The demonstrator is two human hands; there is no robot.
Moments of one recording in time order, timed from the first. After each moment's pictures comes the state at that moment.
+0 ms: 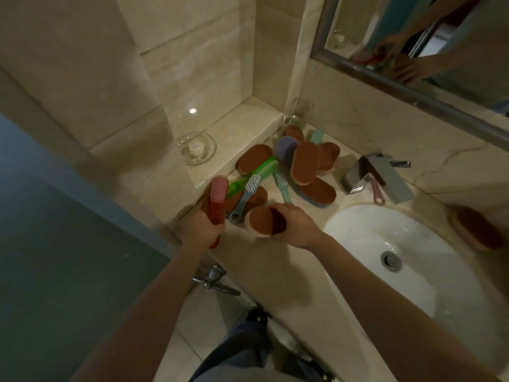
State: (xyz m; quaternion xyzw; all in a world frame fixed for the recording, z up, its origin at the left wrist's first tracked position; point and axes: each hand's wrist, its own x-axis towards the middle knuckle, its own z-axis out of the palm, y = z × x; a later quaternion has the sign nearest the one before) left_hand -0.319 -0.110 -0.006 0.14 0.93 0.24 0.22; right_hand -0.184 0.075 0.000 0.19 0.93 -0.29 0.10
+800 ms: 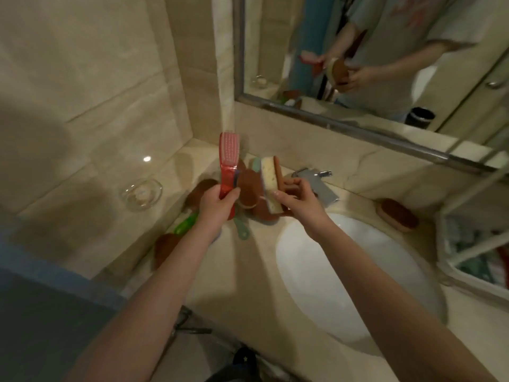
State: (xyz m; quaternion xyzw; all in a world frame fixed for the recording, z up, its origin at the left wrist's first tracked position) left_hand -0.266 0.016 0.101 0.24 0.77 0.54 0.25; right_hand -0.115 0.132 0.098 0.36 0.61 -0.67 -0.23
